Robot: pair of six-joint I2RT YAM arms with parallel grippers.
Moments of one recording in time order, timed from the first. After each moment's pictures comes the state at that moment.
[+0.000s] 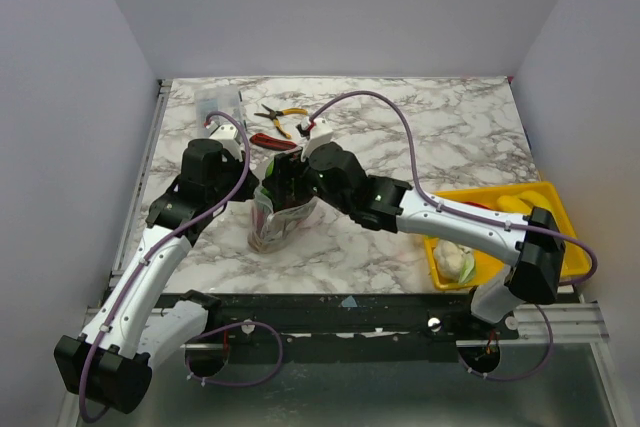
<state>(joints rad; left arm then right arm) -0.31 0.93 0.91 -0.54 0.12 -0.28 1.11 1.58 1.36 -0.09 0.33 0.46</state>
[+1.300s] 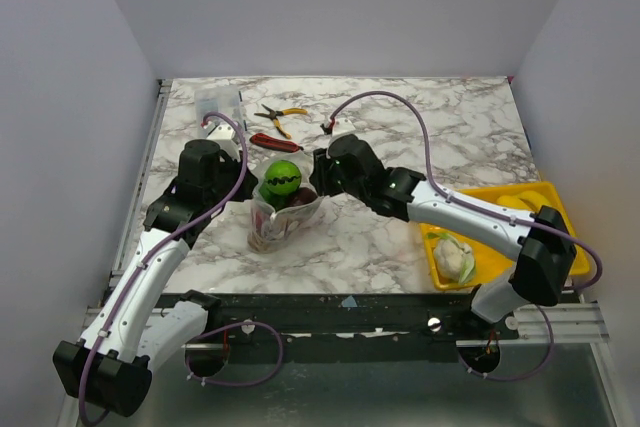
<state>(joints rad) -0.31 0.91 0.91 -0.54 0.12 -0.28 0.95 1.52 1.23 -0.24 0.27 0.41</state>
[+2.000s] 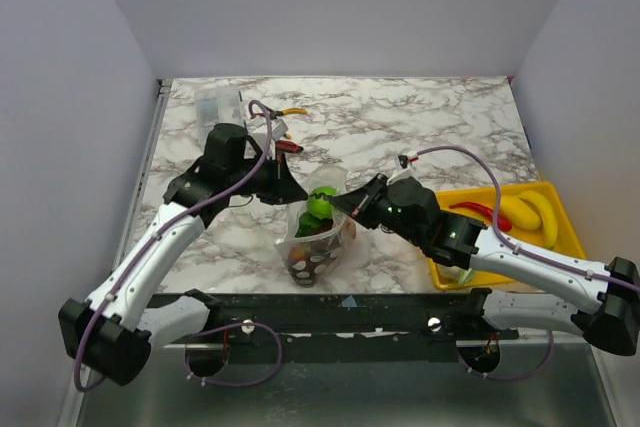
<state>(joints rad) -0.44 1.01 1.04 -0.56 0.60 -0.43 1.01 1.07 0.85 -0.08 0.25 1.25</state>
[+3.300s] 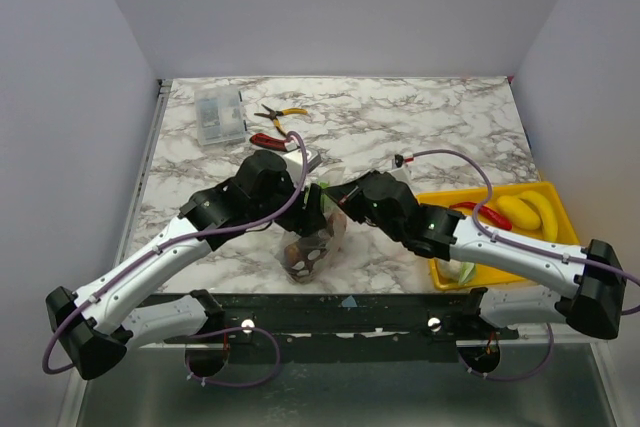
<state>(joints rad) -0.79 1.04 1.04 -0.64 0.25 -0.34 1.05 1.22 0.90 -0.12 0.45 1.47</state>
